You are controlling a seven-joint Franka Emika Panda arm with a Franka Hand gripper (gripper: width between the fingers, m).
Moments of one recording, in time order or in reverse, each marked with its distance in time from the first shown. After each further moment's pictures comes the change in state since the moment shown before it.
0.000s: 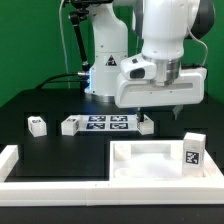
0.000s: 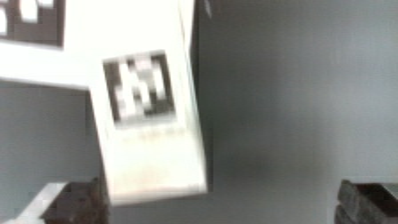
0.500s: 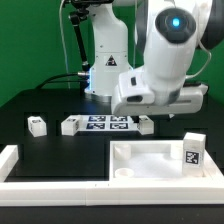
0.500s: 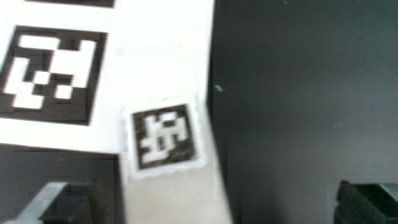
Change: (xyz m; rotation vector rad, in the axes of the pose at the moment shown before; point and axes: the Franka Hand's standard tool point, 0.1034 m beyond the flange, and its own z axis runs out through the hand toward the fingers) arm 0.001 0.007 0.003 0.017 -0.367 0.020
